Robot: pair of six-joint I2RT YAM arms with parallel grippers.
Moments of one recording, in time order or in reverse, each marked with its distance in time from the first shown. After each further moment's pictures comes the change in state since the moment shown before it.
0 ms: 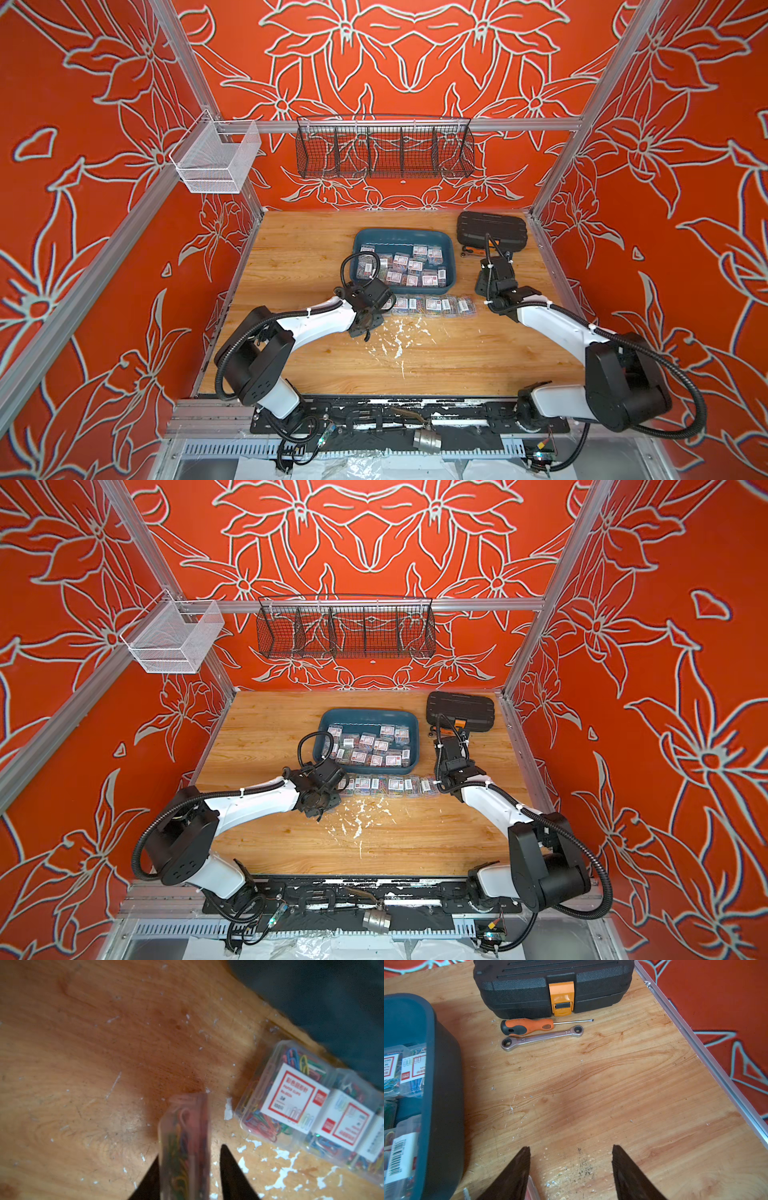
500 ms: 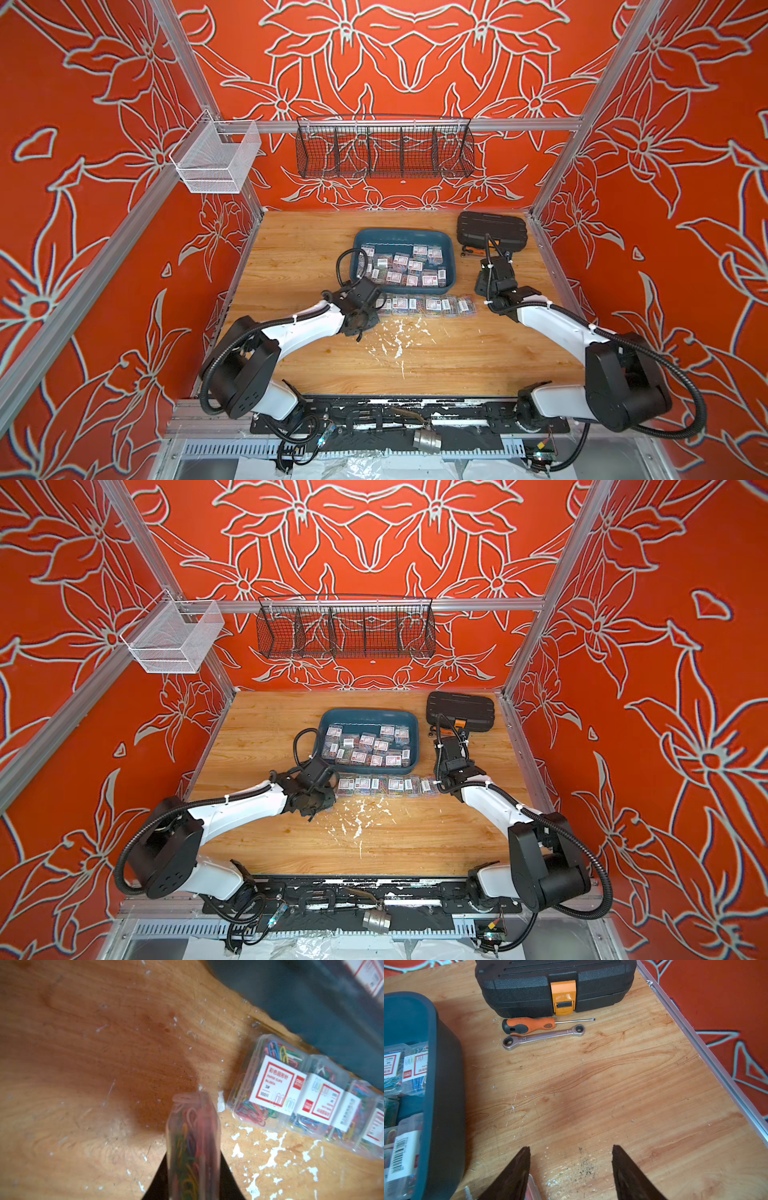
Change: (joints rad) left arm 0.110 -0.134 -0.137 0.144 0.137 0.155; right arm 0.000 0.000 0.000 0.000 -0.007 -0.003
